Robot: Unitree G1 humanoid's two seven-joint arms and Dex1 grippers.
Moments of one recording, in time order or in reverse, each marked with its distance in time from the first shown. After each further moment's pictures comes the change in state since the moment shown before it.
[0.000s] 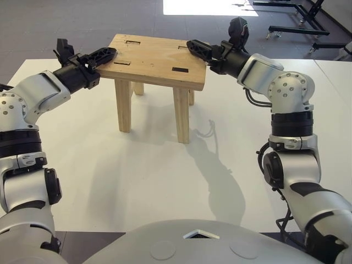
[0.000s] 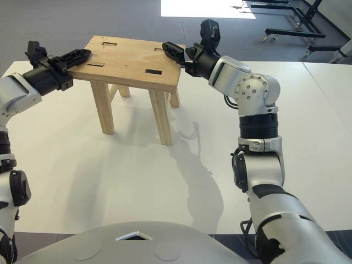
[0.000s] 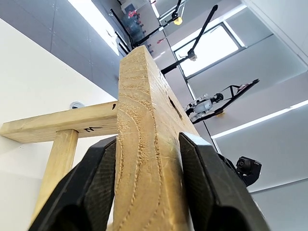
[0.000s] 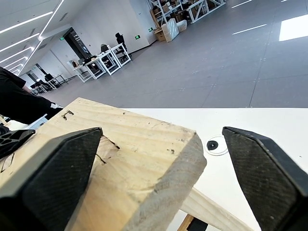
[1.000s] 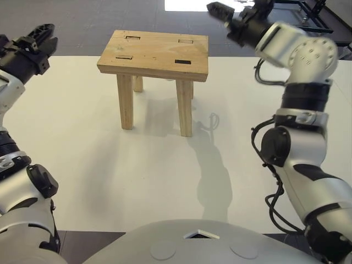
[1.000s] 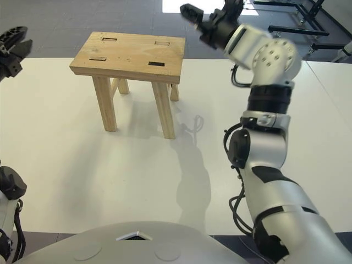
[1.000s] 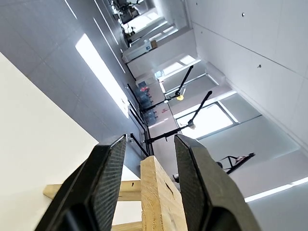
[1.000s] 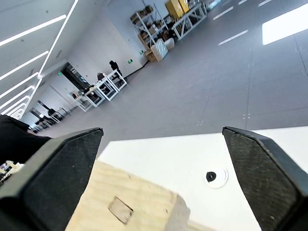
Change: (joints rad) left arm -0.001 0.044 0.360 0.021 0.093 -0.062 0.061; right arm -0.288 0.014 -0.313 0.219 -0.099 0.074 -0.003
